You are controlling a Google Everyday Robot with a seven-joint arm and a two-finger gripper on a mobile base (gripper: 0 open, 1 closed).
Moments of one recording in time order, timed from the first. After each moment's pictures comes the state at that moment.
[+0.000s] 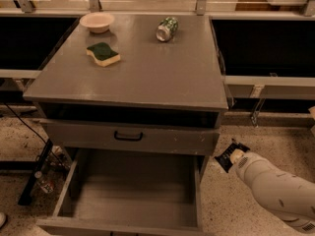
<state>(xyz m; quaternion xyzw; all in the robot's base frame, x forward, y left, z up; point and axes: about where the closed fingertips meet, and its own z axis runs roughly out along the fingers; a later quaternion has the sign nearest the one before) 0.492 -0.266 0.643 0.28 0.86 0.11 0.41</state>
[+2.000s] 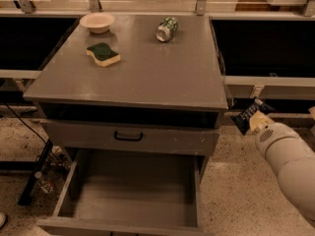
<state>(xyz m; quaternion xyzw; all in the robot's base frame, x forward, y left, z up) 0.510 -0.287 0.799 0.26 0.77 0.12 0.56</state>
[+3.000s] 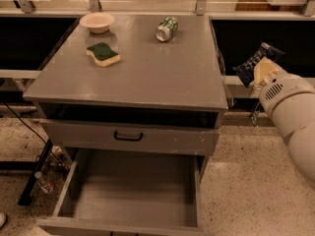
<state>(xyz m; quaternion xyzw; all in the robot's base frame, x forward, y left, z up) 0.535 -0.257 0.954 0.20 0.70 0.14 0.67</state>
